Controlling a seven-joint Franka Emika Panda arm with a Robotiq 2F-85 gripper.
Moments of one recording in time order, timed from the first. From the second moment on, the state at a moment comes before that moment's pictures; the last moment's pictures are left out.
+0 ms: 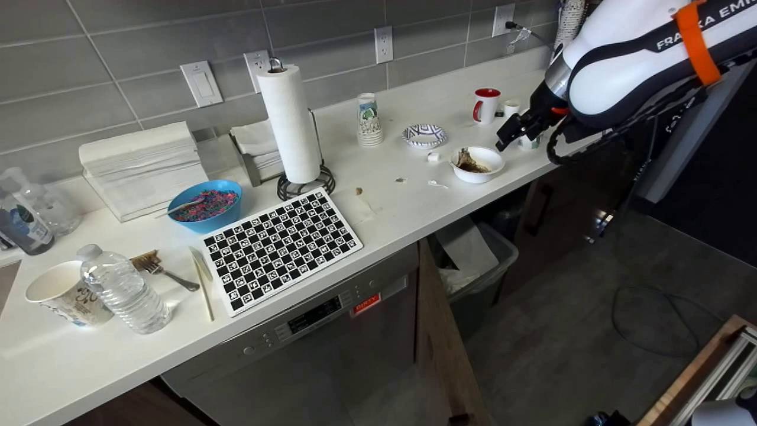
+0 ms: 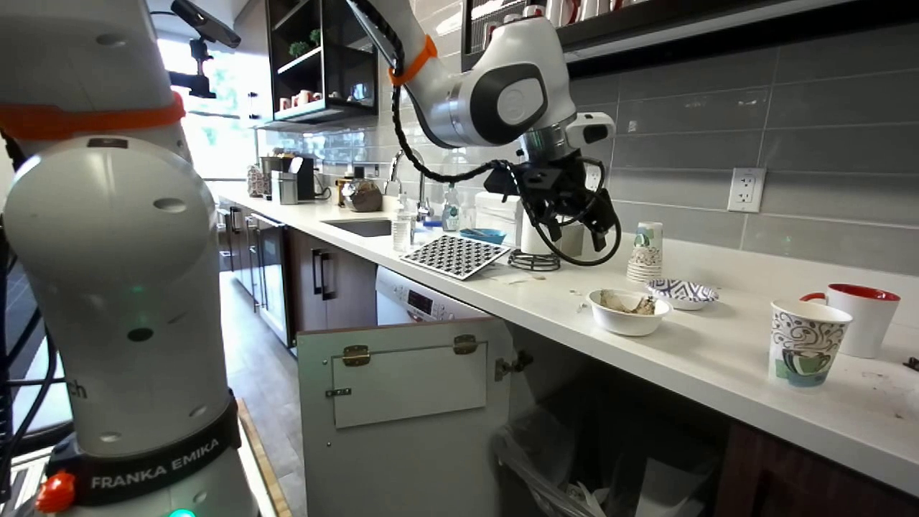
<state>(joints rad) -0.03 -0.18 -0.07 -2.50 0.01 2.83 -0.07</state>
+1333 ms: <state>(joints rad) 0.02 0.22 0.09 -2.12 0.00 2.71 -0.30</state>
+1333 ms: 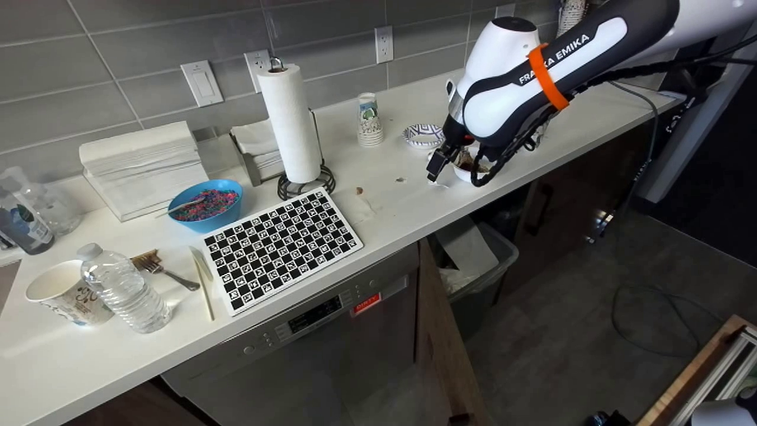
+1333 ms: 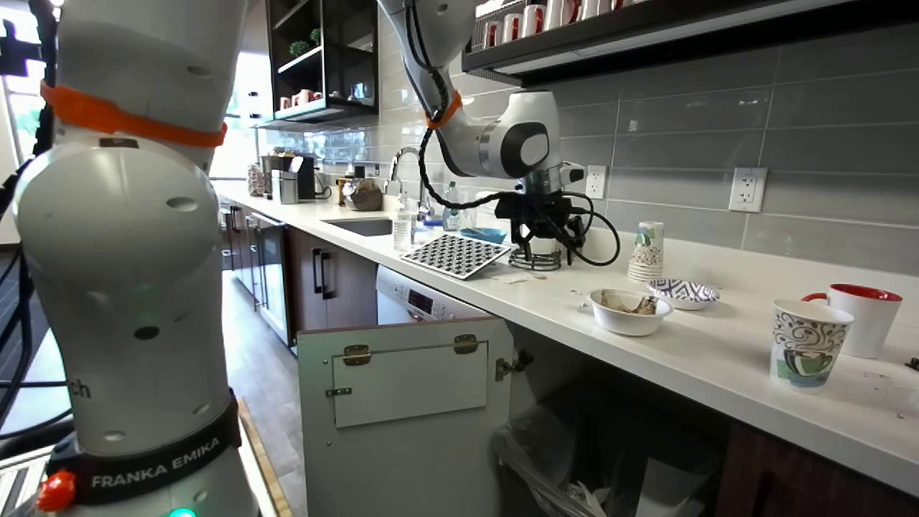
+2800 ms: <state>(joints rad) 0.03 0.46 0.07 -1.82 -0.14 2.50 -0.31</state>
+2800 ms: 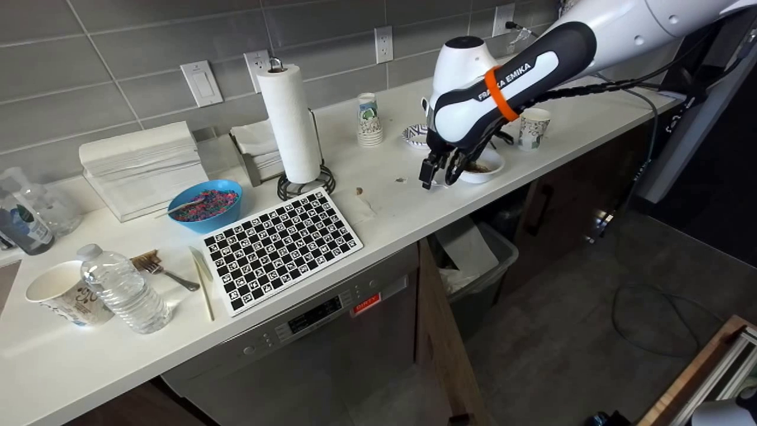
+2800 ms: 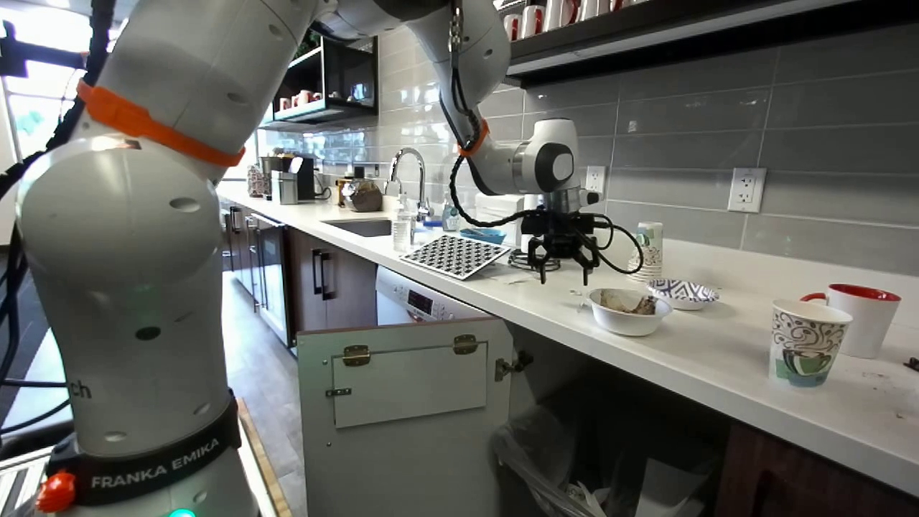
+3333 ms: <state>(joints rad) 0.04 0.57 0.04 -1.73 -0.16 2.50 -0.27</state>
